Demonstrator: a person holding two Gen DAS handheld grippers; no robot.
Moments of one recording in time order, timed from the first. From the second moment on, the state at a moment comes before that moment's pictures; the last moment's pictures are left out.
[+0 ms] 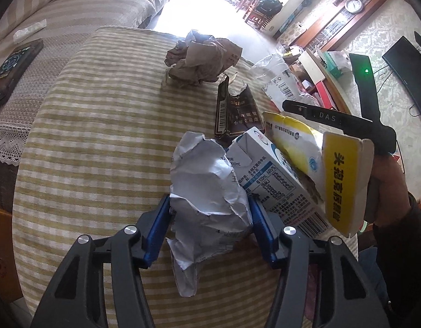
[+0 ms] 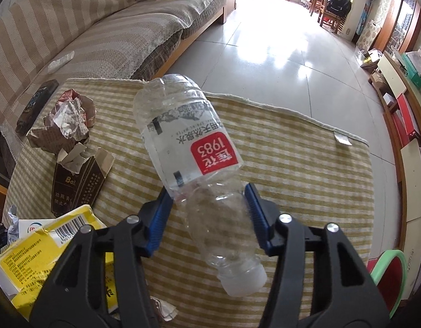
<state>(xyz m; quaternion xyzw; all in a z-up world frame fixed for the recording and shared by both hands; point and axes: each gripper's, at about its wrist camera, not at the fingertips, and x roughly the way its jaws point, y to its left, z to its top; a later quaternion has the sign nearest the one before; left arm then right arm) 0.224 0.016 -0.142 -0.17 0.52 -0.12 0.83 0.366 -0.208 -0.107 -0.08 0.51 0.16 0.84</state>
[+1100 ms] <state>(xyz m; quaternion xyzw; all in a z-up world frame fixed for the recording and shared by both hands) 0.167 0.006 -0.004 -0.13 0.41 -0.09 0.90 0.262 -0.276 0.043 -0.02 0.40 0.15 0.90</state>
